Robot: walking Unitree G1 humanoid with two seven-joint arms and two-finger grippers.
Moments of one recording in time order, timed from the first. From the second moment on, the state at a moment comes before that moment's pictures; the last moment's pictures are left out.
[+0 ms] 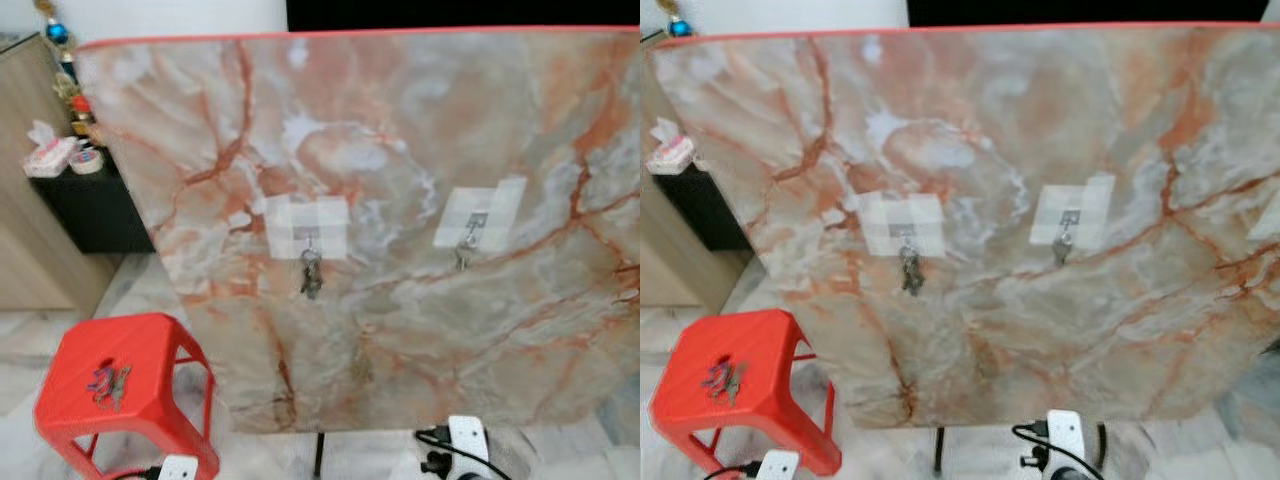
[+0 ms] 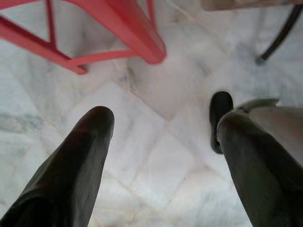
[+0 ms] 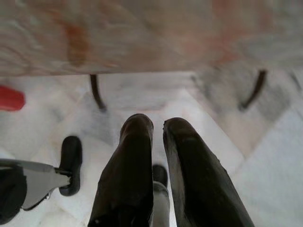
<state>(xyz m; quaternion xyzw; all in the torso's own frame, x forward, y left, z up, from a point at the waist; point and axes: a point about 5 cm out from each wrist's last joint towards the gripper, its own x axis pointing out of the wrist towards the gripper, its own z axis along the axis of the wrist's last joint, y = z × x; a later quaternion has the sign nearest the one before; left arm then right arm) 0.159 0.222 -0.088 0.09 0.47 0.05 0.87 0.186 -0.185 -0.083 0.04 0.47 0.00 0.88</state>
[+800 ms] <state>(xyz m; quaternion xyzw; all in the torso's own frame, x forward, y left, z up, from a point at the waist) 0.161 0.213 -0.089 0.08 0.47 0.04 0.88 0.177 -0.196 -0.086 0.04 0.48 -0.01 0.88</state>
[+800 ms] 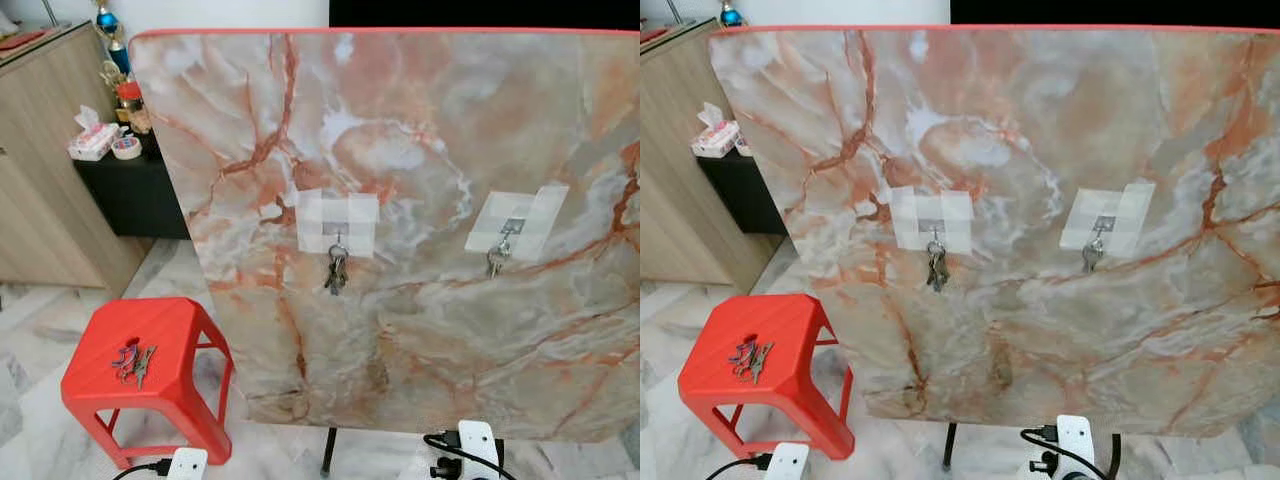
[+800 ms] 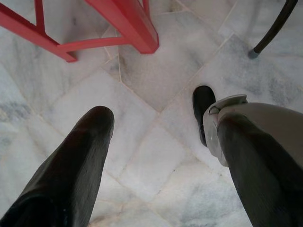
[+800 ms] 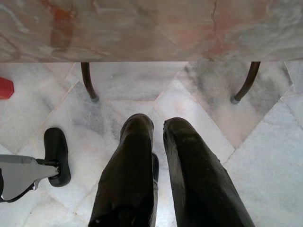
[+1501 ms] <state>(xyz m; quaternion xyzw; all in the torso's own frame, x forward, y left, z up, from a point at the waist) 0.150 0.218 -0.093 0.09 0.49 0.05 0.86 0.184 -0.183 -0.084 0.04 0.47 0.00 0.88</state>
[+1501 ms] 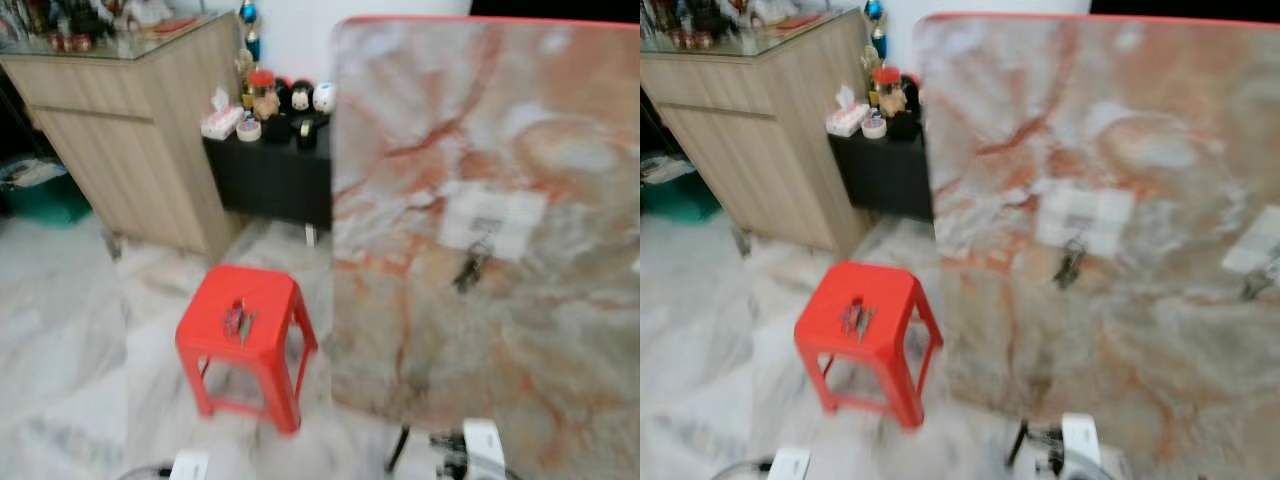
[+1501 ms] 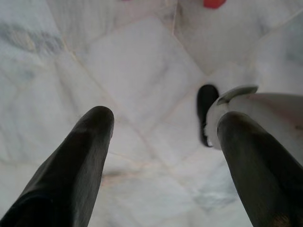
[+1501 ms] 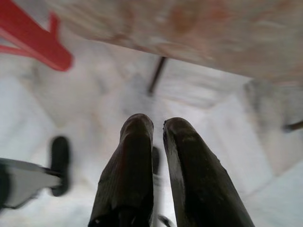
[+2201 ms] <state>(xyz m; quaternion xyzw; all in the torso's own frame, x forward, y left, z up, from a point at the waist) 0.159 0.210 -0.091 0.08 0.48 0.04 0.87 0.177 -0.196 -0.086 0.04 0.48 -0.02 0.88</state>
